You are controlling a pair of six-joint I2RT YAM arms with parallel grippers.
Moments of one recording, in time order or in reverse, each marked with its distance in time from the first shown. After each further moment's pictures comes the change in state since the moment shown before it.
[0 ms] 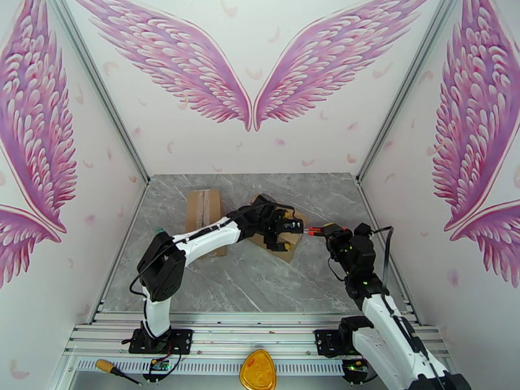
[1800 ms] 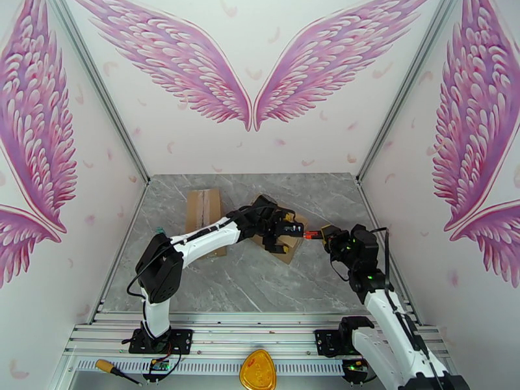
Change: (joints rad) left arm -0.037 -0.012 0.010 -0.039 -0.053 0.011; right arm -0.056 -0.077 0.044 -0.224 -0.122 0.112
